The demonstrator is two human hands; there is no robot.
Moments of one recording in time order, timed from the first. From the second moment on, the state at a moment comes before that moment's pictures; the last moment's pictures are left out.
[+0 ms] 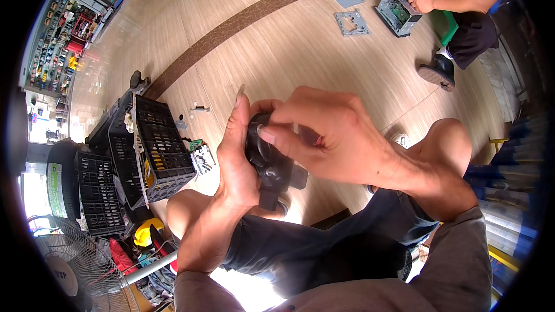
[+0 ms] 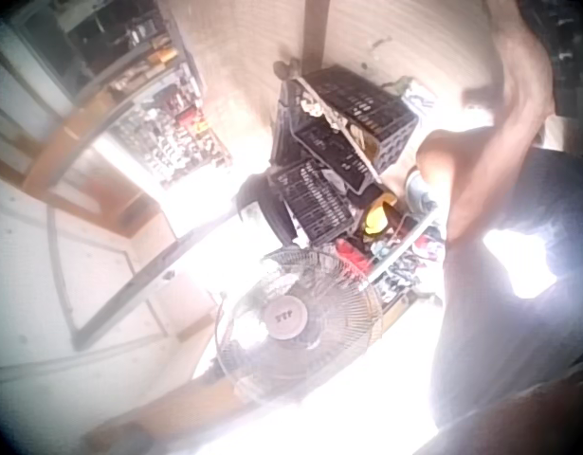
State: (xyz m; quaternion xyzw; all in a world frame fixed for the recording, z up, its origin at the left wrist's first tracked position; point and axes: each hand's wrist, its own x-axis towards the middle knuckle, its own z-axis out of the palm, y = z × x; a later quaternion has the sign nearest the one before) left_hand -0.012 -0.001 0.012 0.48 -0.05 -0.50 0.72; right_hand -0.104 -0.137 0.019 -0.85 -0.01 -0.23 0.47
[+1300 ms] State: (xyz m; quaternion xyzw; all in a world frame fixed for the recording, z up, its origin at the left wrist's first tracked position) left_hand -0.008 -0.002 0.008 0.48 -0.06 -0.51 0.71; right_hand -0.105 -0.136 0.022 -0.85 0.00 -0.25 0.47
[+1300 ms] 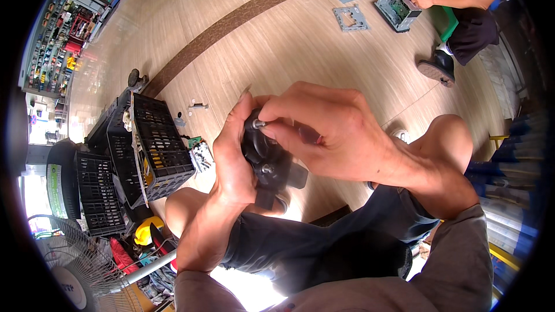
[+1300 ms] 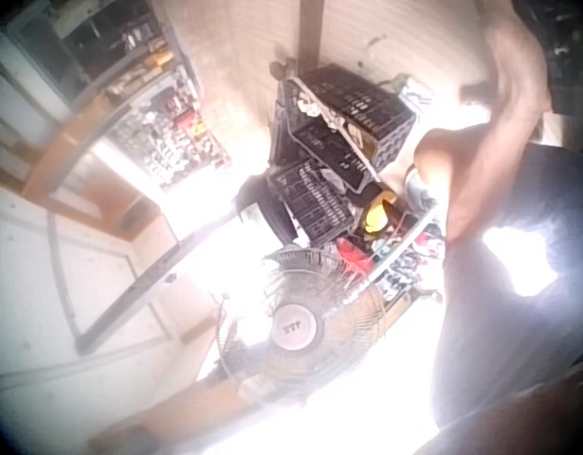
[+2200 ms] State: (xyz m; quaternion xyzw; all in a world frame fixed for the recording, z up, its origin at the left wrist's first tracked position) left_hand -0.014 -0.001 0.004 0.49 -0.04 -0.52 0.70; right_hand -0.104 -0.137 0.015 -0.86 -0.02 -0.26 0.43
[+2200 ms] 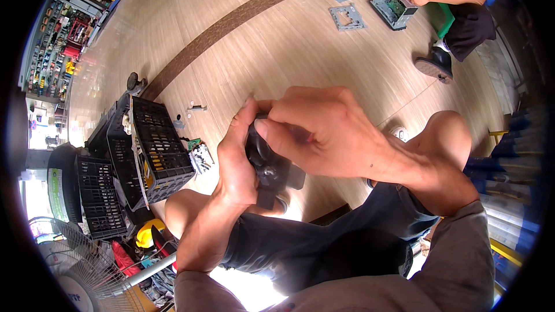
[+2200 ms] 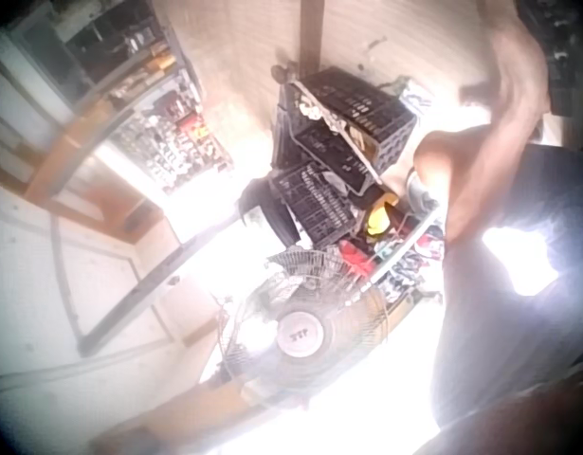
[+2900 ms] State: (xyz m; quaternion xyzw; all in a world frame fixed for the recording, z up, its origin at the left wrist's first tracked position) left_hand 0.010 0.004 0.011 0.37 0.02 -0.52 0.77; right_hand -0.108 -0.149 0.030 -0.85 0.08 -0.23 0.46
